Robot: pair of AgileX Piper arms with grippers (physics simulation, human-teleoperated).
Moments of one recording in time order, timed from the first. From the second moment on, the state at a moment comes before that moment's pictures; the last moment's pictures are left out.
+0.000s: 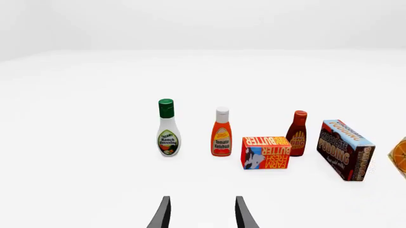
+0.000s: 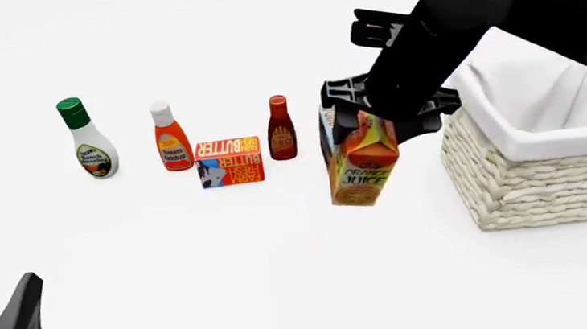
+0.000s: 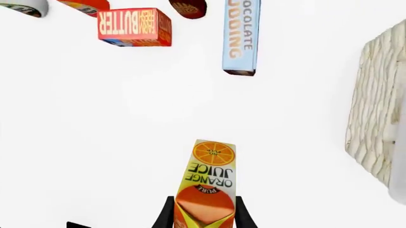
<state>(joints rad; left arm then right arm) 0.01 0.00 0.00 0.00 0.00 0.58 1.59 -1.61 1.22 0.54</state>
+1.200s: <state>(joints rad) 0.01 0.00 0.00 0.00 0.00 0.32 1.43 -1.76 1.22 0.19</state>
